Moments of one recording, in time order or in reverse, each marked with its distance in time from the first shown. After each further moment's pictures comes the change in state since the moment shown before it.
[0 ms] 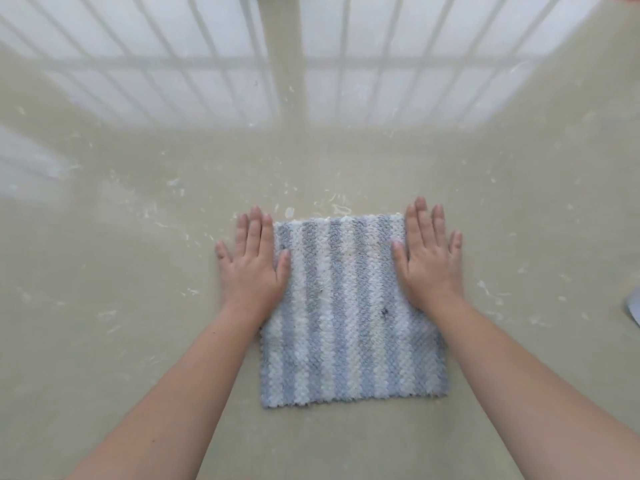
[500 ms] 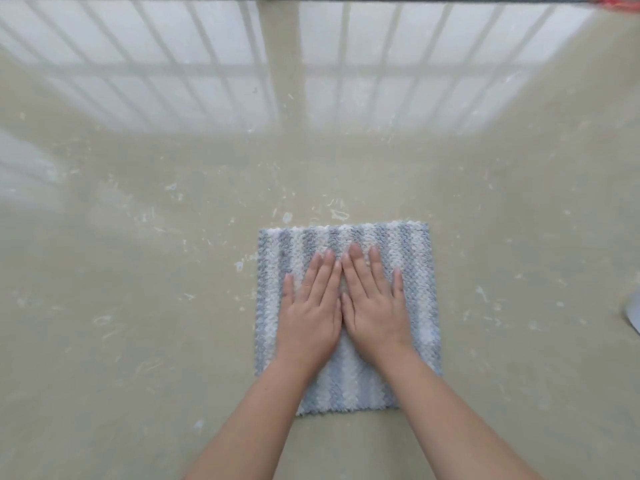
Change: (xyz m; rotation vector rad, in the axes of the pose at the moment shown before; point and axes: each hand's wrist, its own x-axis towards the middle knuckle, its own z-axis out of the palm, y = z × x) left_hand -0.046 0.057 0.047 -0.095 0.195 0.302; right_hand -0.049 -0.051 0.054 0.032 0.243 -0.254
